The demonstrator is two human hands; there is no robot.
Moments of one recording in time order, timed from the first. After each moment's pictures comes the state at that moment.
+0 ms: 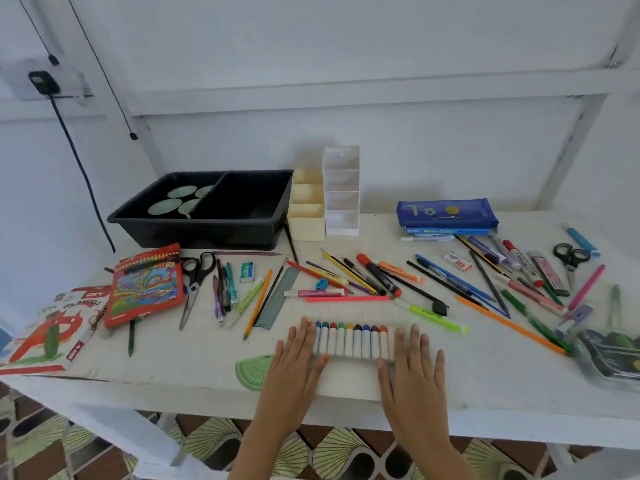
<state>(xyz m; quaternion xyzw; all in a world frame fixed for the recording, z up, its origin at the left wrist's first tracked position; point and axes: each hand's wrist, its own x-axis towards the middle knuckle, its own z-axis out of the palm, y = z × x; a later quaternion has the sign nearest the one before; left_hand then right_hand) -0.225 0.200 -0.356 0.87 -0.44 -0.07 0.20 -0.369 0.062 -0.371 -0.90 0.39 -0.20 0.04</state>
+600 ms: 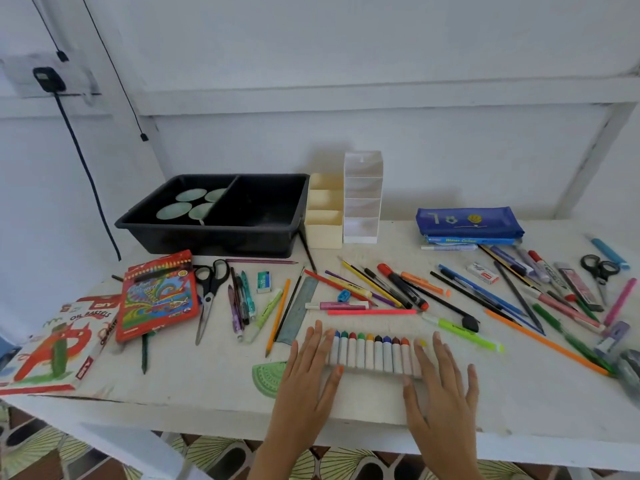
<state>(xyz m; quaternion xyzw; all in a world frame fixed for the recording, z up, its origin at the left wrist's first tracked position) -0.203 0.209 -0.351 0.84 -0.46 -0.02 0.29 -0.353 0.073 -0.362 -0.88 0.37 -0.26 0.12</state>
